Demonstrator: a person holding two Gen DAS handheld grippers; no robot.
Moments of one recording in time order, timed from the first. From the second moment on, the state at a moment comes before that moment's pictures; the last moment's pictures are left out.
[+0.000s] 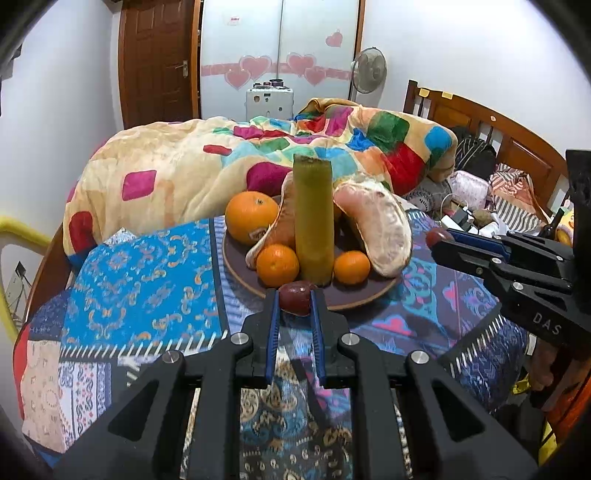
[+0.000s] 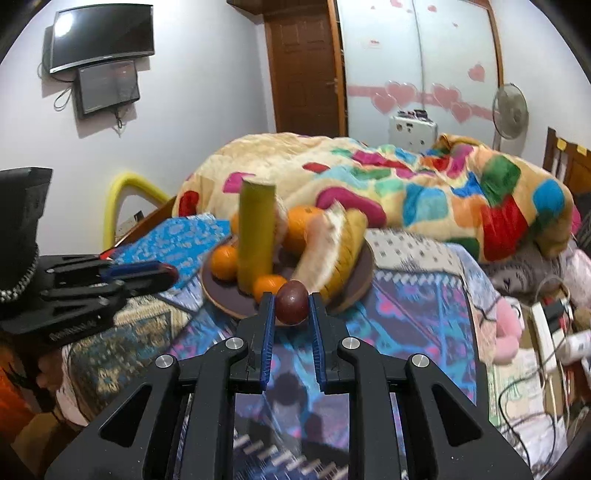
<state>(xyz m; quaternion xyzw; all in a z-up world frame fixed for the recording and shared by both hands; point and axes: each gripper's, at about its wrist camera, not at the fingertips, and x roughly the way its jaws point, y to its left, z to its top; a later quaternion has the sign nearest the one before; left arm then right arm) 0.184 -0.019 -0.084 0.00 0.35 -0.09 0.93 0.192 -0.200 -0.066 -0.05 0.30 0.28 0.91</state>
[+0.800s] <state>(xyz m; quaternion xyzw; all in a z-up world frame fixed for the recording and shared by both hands) 0.231 -0.025 -0.102 0.01 0.37 -0.10 0.92 0.241 -0.159 -0.084 -0.10 0.32 0.29 0.90</state>
